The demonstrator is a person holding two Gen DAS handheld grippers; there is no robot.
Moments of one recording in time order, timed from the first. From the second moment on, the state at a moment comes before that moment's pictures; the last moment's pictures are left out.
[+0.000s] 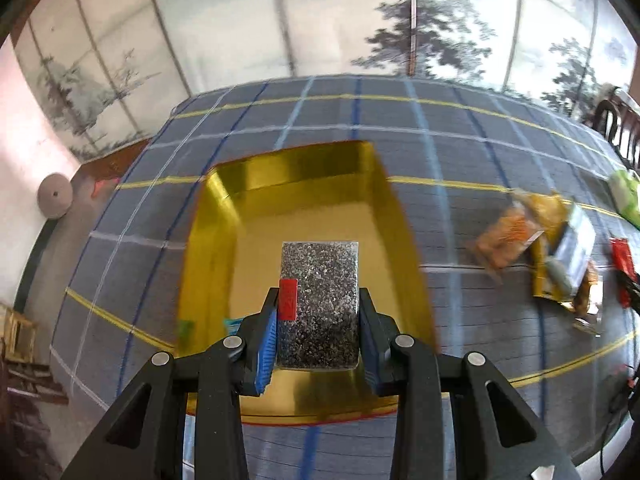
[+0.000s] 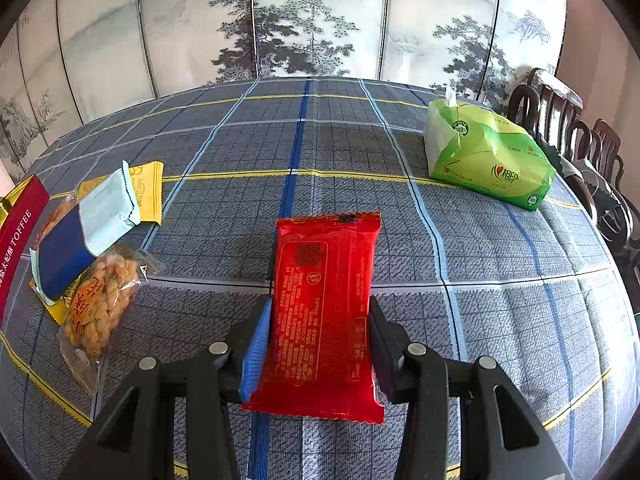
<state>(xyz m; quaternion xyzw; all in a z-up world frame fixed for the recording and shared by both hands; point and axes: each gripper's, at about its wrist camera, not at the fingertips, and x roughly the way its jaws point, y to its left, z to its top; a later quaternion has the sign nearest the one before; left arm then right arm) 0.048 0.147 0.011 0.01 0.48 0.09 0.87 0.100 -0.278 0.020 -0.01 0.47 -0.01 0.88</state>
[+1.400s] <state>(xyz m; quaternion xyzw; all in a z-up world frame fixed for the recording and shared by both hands) 0.045 0.170 -0.020 0.07 0.48 0.11 0.87 0.100 -0.278 0.022 0.00 0.47 -0.02 0.88</state>
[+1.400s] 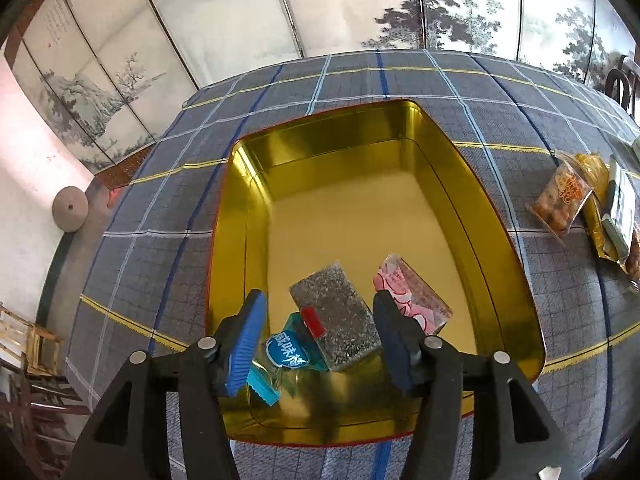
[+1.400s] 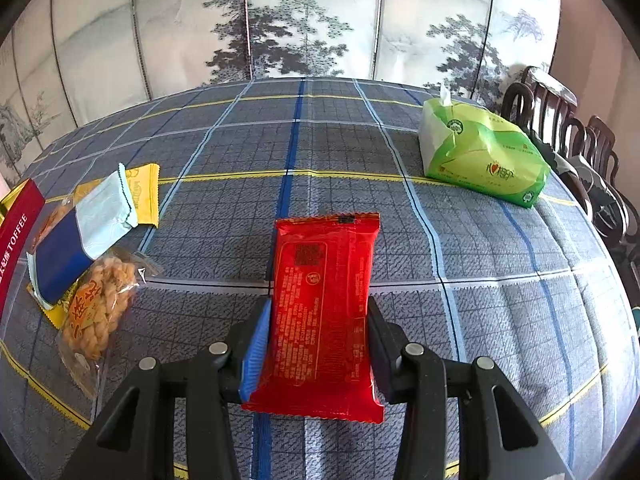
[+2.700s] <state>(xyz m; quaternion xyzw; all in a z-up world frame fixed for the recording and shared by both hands) 0.001 0.187 0.016 -0.03 0.45 0.13 0.88 0.095 -0.149 0.090 0.01 0.45 0.10 0.89</state>
